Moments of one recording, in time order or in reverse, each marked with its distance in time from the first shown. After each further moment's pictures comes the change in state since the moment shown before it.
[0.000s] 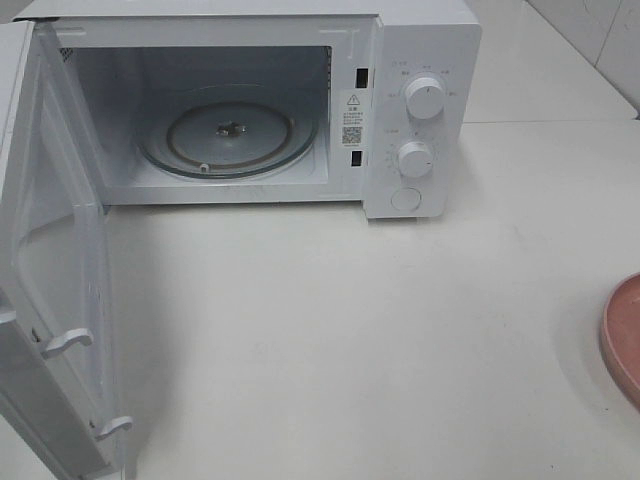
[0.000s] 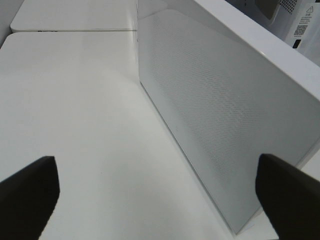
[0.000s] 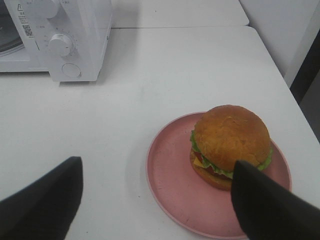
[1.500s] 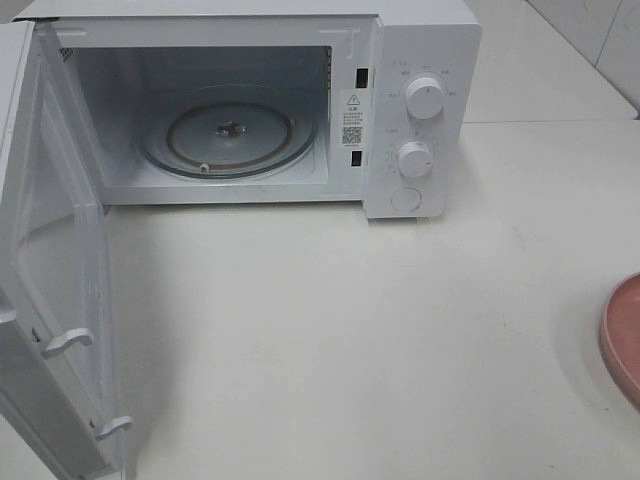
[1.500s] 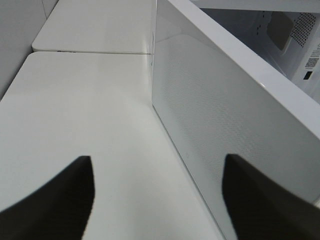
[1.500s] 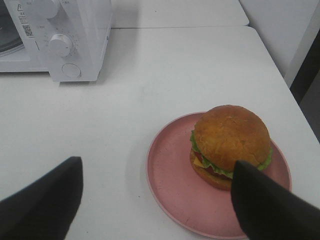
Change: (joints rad) left arm 0.000 0.063 -0.037 0.051 -0.087 -0.060; right arm 0.000 0.000 0.000 0.000 0.000 0.000
